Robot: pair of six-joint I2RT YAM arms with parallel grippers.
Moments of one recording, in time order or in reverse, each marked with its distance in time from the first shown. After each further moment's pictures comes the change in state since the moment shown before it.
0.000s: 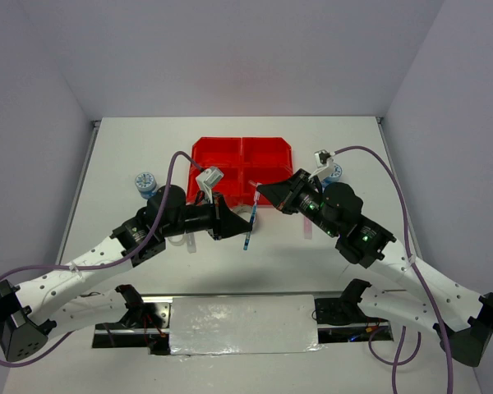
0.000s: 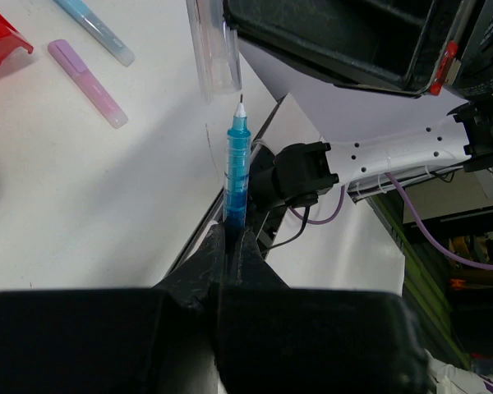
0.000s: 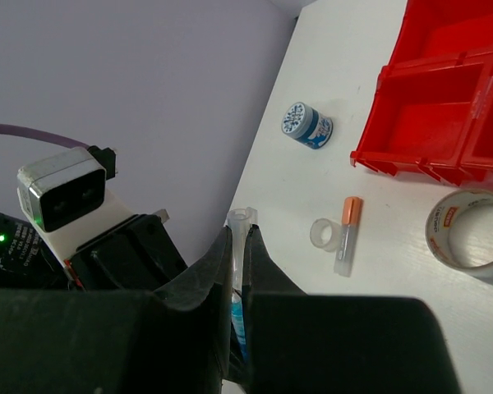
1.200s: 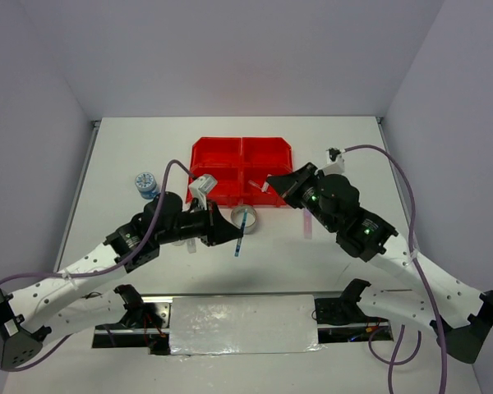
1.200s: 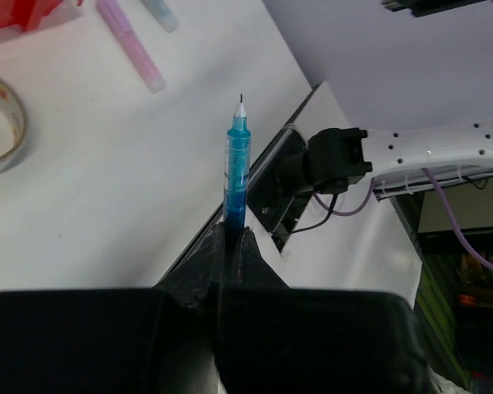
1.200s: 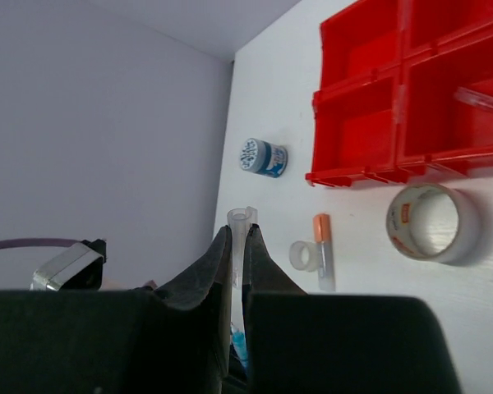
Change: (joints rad) left arm 0.000 -0.082 -0.050 -0.138 -0.085 -0.006; right arm -0.019 0.047 0.105 -0.208 0.190 0.129
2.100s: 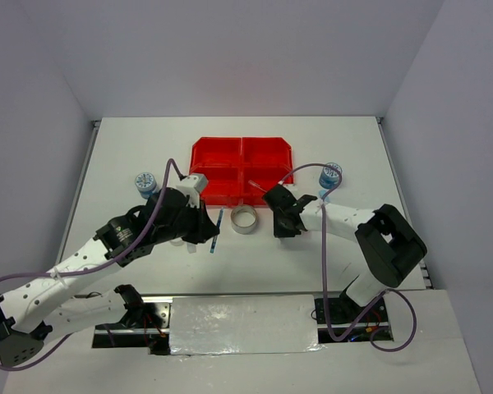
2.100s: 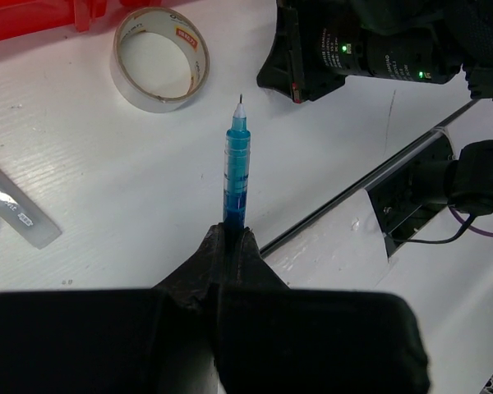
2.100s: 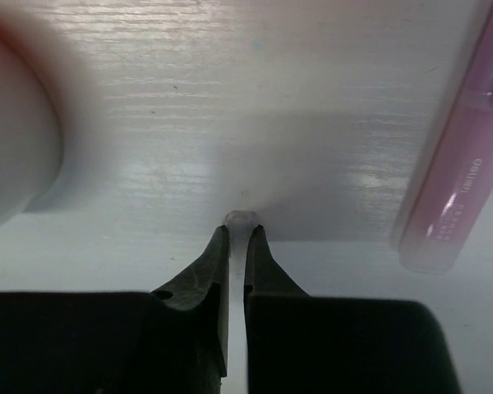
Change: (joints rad) left arm 0.000 0.029 0.164 -0.430 -0.288 0.107; right arm -0.094 0.695 -0.091 -0.208 -0.057 -0.407
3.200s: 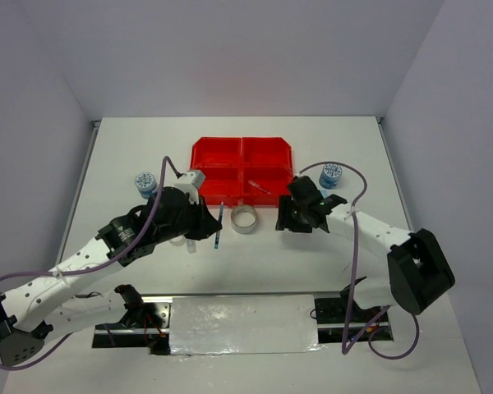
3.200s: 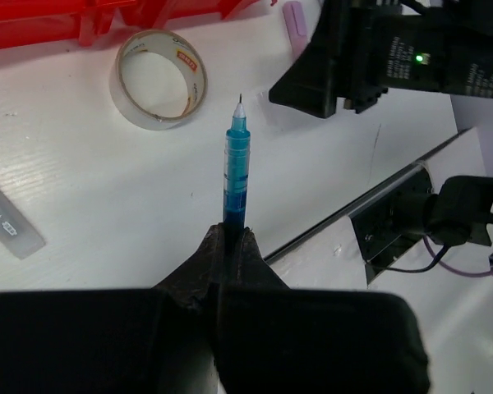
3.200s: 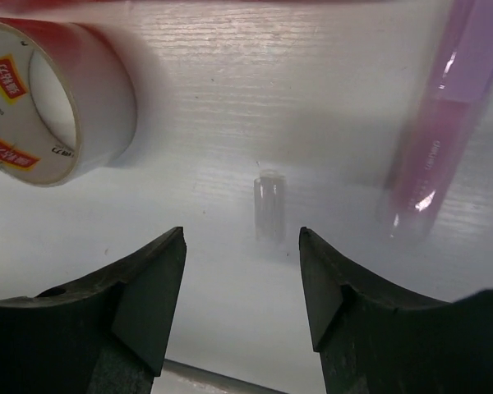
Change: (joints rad) left arm 0.000 0.012 -0.009 0.053 -0.058 -0.099; right arm -0.158 -0.266 -0.072 0.004 -0.220 -0.050
